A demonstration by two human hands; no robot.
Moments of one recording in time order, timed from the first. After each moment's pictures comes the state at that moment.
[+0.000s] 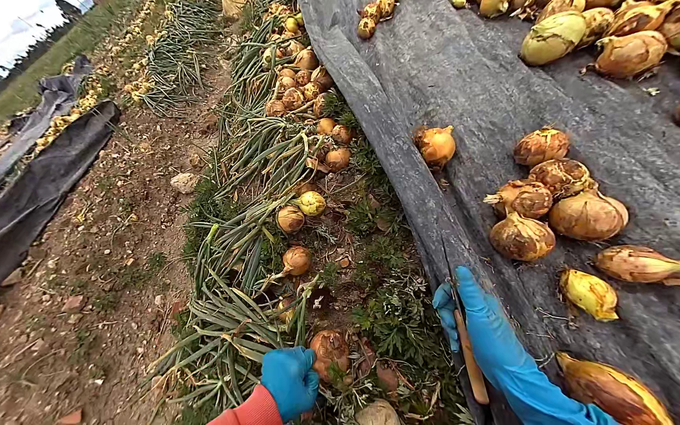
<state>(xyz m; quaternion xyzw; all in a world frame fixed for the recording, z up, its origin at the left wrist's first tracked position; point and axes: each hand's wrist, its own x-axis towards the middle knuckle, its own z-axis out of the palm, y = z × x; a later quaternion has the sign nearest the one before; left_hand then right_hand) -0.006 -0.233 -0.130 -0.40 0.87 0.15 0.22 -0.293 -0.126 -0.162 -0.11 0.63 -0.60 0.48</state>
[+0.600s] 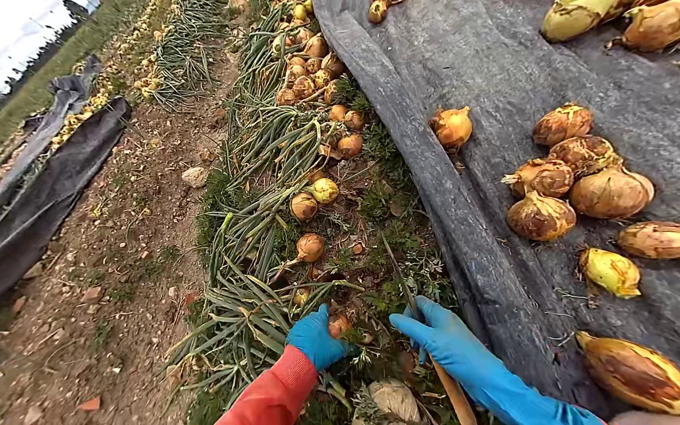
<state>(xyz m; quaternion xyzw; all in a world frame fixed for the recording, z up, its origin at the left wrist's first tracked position) -0.046 -0.256 -0.128 -0.54 0.70 0.26 0.38 -0.238 -0.123 -0.149 -0.23 0.65 -0.39 0.61</state>
